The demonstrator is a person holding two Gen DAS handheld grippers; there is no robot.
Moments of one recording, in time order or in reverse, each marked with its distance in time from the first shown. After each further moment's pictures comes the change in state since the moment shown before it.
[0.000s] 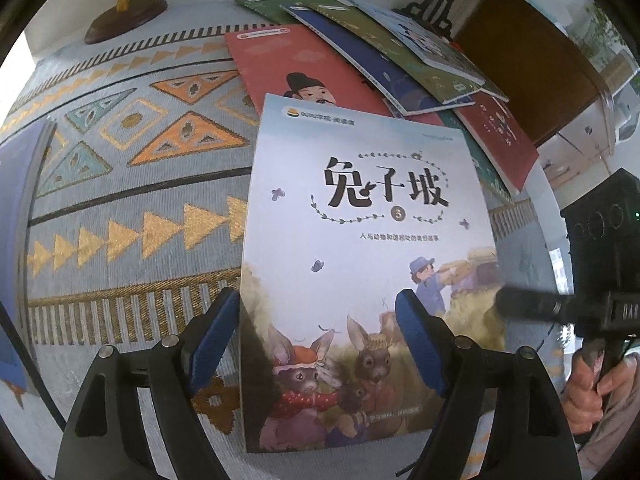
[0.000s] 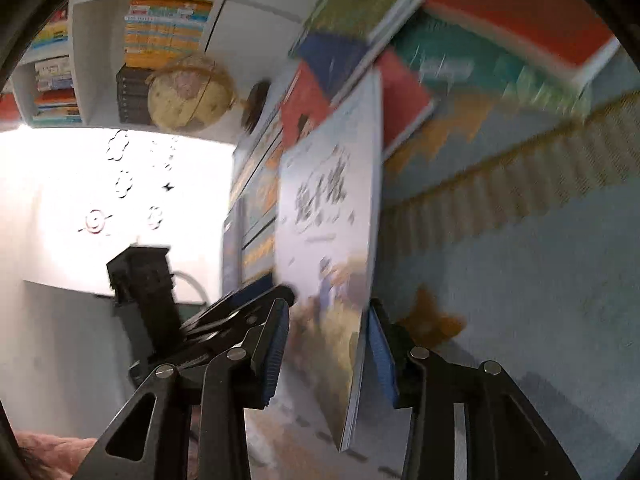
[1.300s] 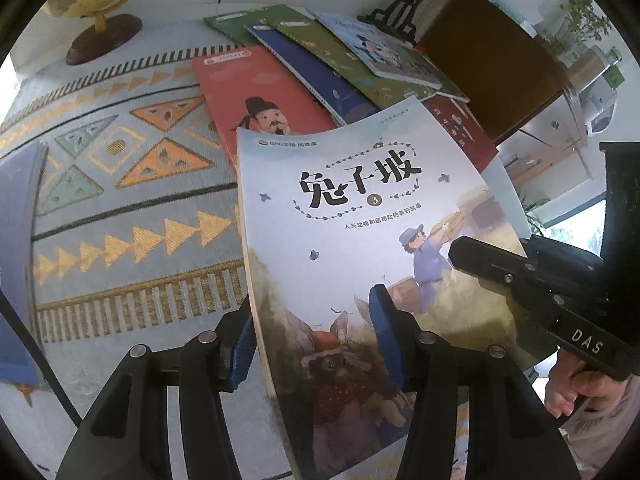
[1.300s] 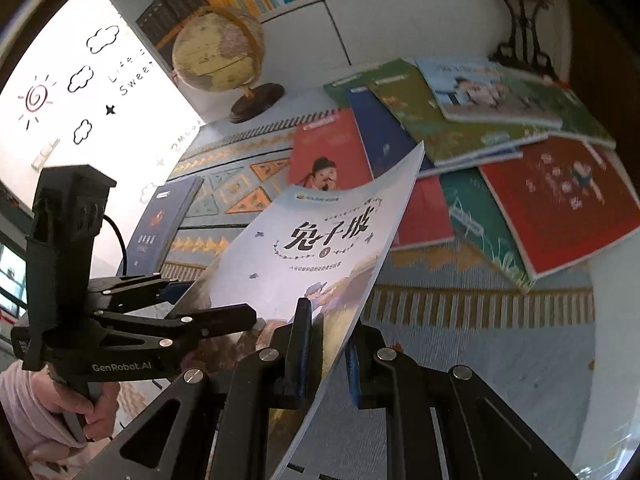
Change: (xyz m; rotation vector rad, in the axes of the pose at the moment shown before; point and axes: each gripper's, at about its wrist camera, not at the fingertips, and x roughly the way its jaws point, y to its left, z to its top) left arm -0.042 -0.014 0.006 0.031 0.005 -0.096; right arm -0.004 0.109 -0.012 -0.485 -0.136 -0.531
